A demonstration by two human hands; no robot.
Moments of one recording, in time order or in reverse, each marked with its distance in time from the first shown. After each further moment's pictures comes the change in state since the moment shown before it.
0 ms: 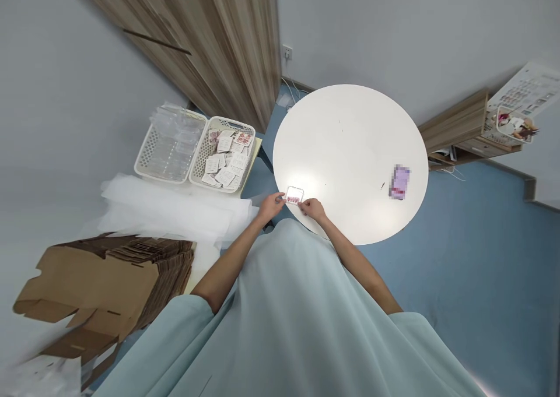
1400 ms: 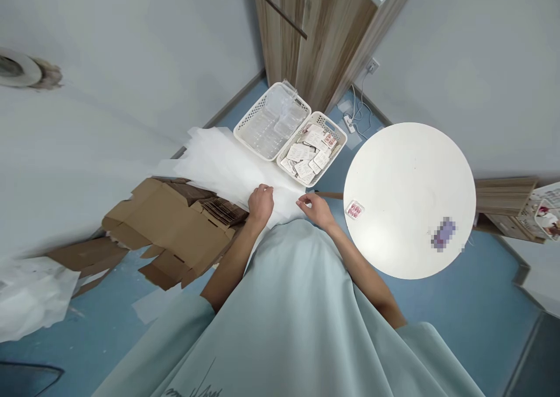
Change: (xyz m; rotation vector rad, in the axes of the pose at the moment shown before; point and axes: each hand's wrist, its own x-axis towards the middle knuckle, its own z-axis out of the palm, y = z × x) left_hand -0.092 -0.175 -0.177 0.199 0.456 -0.143; right_hand -0.054 -0.201 0.168 -0.343 -0.145 -0.475
